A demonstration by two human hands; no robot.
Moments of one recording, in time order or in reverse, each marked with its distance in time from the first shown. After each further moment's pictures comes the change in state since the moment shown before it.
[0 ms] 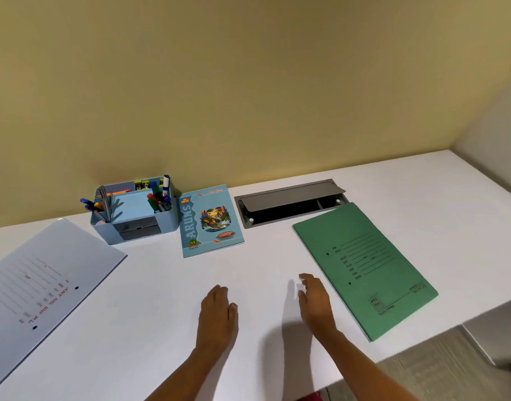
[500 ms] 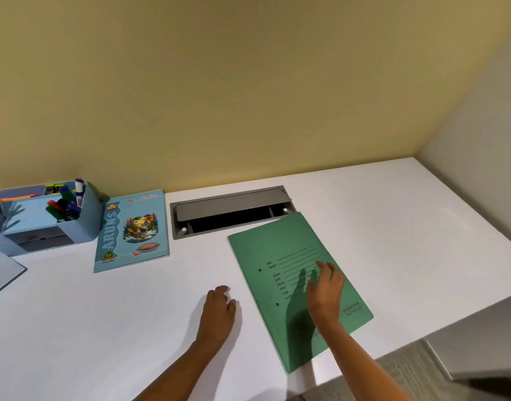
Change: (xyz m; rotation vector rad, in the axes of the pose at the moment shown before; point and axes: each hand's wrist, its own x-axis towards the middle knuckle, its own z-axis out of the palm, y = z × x) left_hand 0.042 0.171 0.119 -0.203 -0.090 -0.149; right_hand 0.100 0.136 -0.130 -0.164 0.178 0.240
